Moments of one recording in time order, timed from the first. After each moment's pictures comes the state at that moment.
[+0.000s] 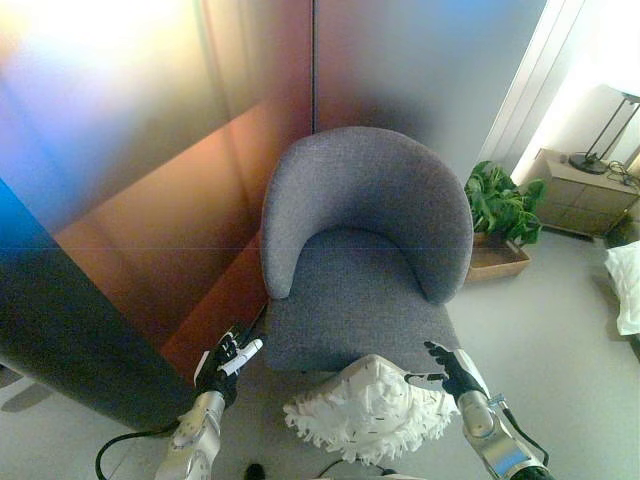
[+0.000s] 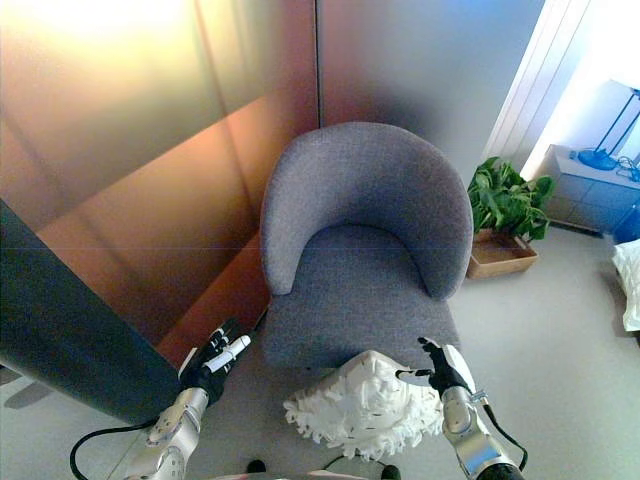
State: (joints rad) left arm 0.10 0.27 -0.13 0.55 -0.62 -0.18 0.01; right arm 0.03 -0.40 0.31 0.57 -0.13 0.10 -0.22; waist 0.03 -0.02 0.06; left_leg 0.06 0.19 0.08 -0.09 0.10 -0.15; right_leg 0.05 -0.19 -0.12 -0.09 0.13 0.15
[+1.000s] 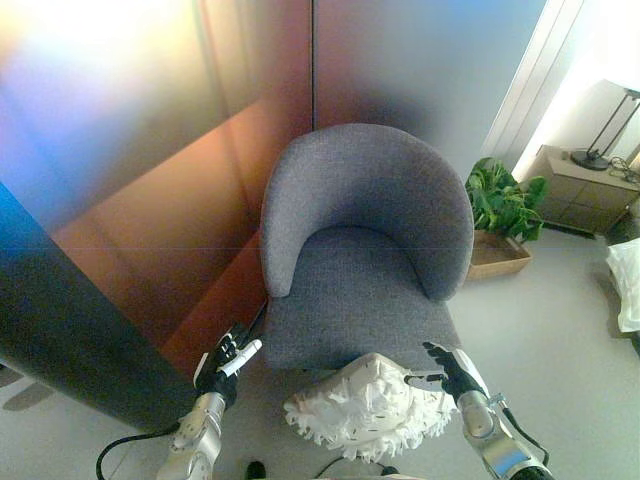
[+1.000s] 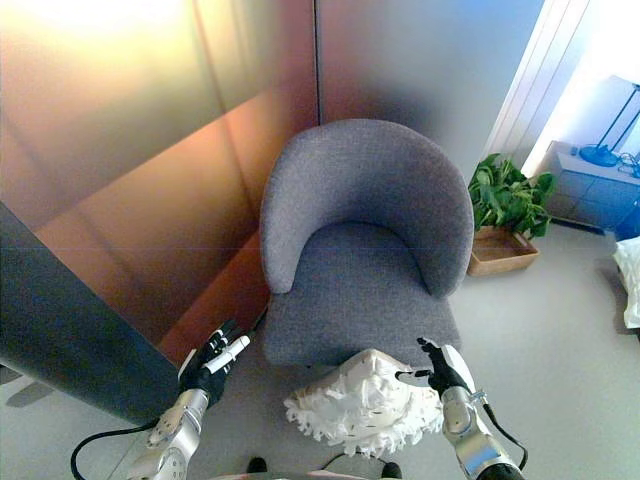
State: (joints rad) left arm 0.11 0.26 -0.12 0.55 -0.62 -0.18 0.01; right arm 0.03 -0.40 0.31 0.57 -0.17 0.11 -0.21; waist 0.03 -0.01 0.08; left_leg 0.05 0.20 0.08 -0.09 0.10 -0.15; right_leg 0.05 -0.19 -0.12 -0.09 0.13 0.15
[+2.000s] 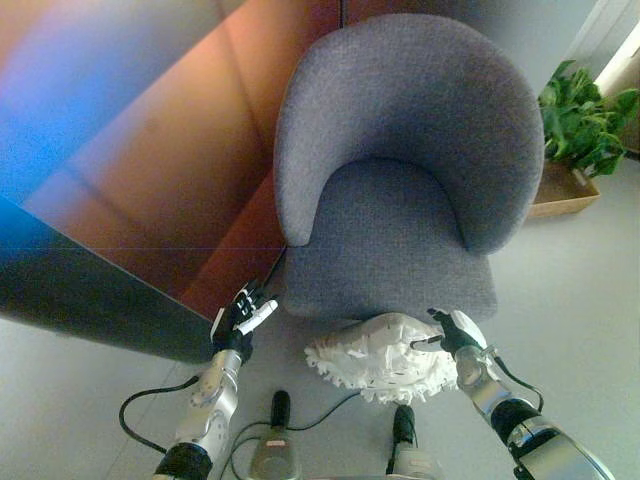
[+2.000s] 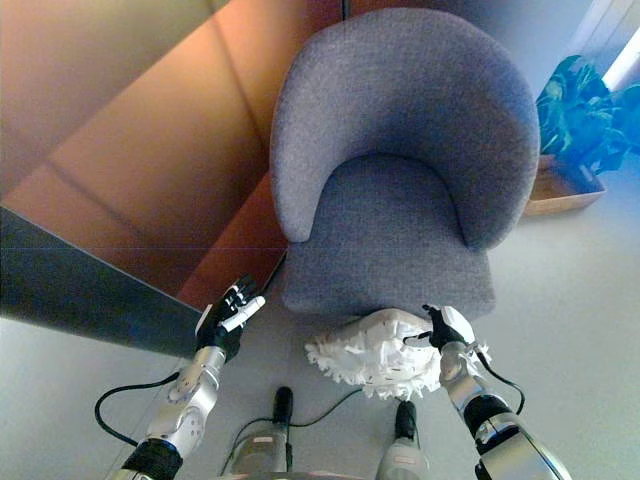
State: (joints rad) left arm -0.09 0.26 -0.20 0.55 -0.64 -0.26 0.04; right arm -0.37 -0.42 0.43 0.99 -0.16 0.06 -0.26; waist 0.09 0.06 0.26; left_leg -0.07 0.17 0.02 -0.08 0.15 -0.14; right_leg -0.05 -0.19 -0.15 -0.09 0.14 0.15
